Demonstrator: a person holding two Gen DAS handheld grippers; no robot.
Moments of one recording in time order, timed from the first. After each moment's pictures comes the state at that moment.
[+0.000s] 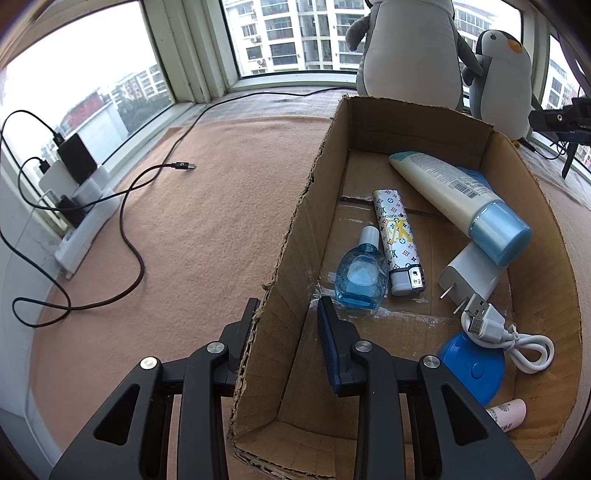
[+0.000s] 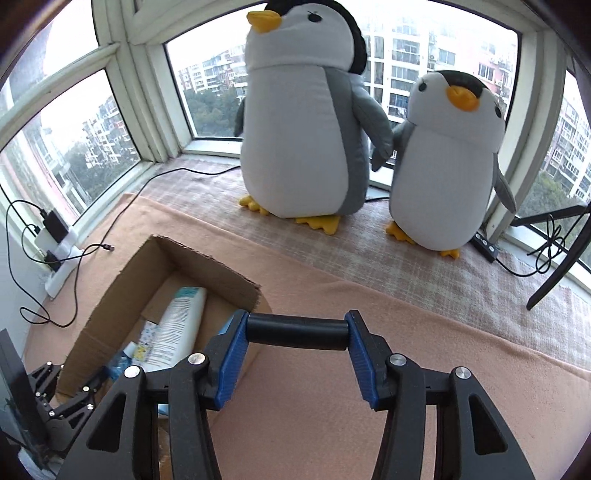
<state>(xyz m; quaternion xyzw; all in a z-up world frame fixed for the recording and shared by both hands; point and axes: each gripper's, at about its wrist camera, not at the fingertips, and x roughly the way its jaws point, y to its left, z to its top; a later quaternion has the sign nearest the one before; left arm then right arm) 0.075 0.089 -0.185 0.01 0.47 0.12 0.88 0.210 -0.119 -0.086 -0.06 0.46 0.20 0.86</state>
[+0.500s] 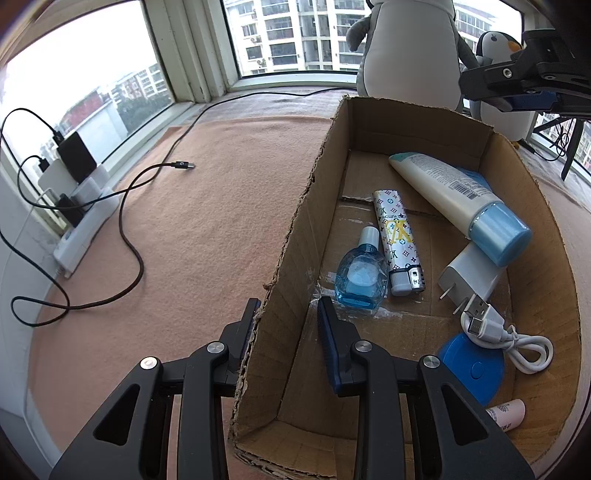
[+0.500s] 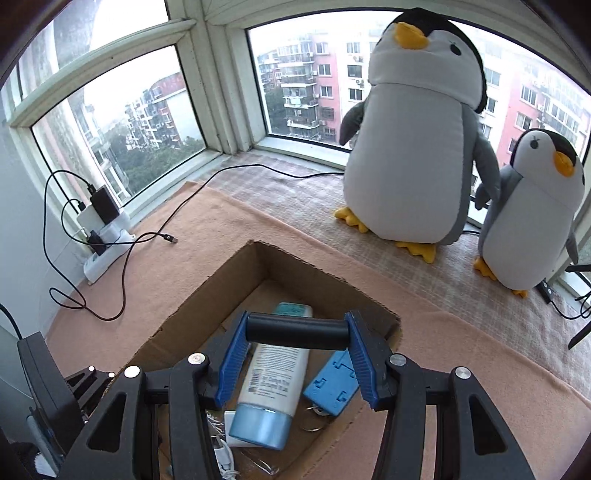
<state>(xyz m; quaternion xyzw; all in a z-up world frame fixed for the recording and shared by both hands) 0.075 0.088 -0.186 0.01 0.47 0.12 0.88 0.189 -0.027 -0.085 -0.09 0.44 0.28 0.85</state>
